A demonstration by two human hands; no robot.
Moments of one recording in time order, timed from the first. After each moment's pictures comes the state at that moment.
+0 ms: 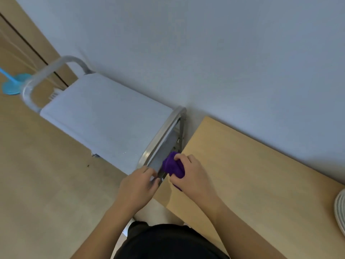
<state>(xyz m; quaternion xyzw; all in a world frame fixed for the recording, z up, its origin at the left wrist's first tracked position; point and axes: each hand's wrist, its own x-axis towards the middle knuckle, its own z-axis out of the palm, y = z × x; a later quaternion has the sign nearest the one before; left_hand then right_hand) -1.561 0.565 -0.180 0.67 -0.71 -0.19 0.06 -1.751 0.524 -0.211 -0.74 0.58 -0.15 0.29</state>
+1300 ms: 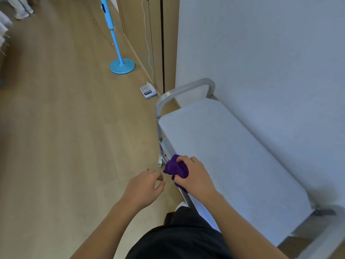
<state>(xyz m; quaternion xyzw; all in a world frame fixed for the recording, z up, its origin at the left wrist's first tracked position) -1.114 0.537 -0.189 0.81 -0.54 -0.20 0.09 -1.256 0.409 -0.210 -0.85 0.37 -0.07 0.36</state>
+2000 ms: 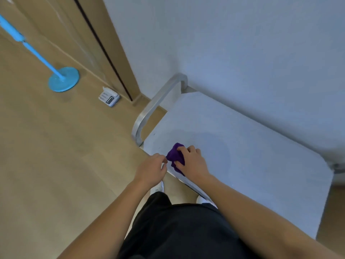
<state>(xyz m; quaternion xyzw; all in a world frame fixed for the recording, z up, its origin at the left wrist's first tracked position) -0.976 0.318 -0.252 0.70 -0.66 -0.27 0.03 -1.140 0.272 -0.292 -0.77 0.58 -0.01 0.28</state>
